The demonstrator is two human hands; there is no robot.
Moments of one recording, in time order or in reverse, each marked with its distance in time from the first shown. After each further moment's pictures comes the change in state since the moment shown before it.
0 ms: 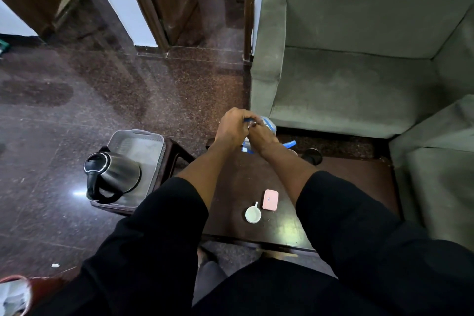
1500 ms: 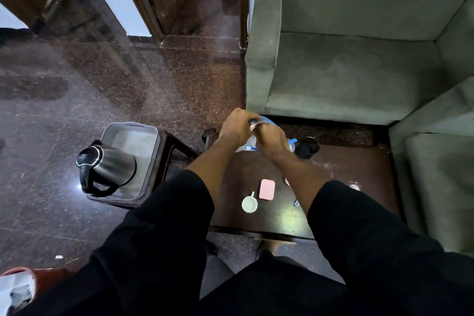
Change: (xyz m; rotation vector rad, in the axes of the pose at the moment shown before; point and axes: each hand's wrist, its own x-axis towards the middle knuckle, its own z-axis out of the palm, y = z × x) left_hand -0.004 0.009 0.043 0.162 -0.238 -0.109; right_hand -0.033 0.047 0.025 0.073 0.090 0.086
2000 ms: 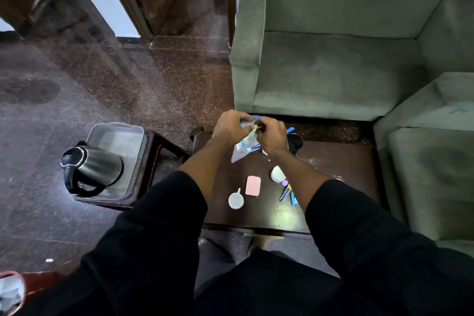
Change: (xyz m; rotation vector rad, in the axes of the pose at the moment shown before) left_hand -0.012 0.047 0.013 -0.129 0.024 -0.056; right_hand -0.026 0.054 -0.017 0.501 0.239 0.140
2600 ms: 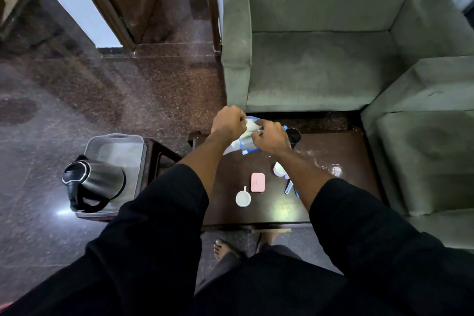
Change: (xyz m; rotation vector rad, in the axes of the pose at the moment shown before) left_hand -0.005 -0.012 -0.030 0.243 -0.012 0.033; right_hand -0.030 -0.028 0.015 -0.167 -0.040 0.087
